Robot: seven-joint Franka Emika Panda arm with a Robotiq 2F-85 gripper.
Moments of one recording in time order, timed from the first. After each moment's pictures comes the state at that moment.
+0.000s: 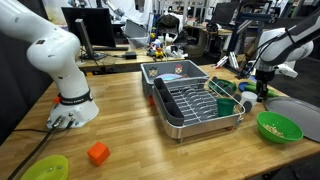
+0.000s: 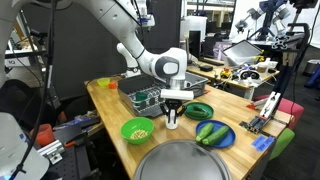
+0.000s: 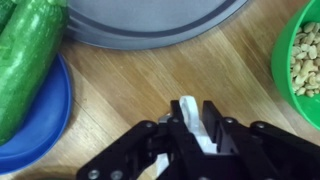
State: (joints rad) arm -0.16 0.60 0.03 -1.90 -0.18 2.32 -0.90
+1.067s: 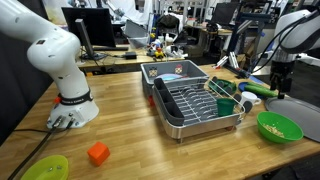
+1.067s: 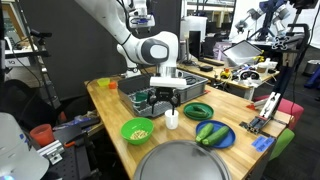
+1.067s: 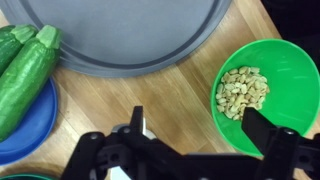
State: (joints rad) arm -0.15 0.35 0.01 -2.10 -0.20 2.25 -0.98
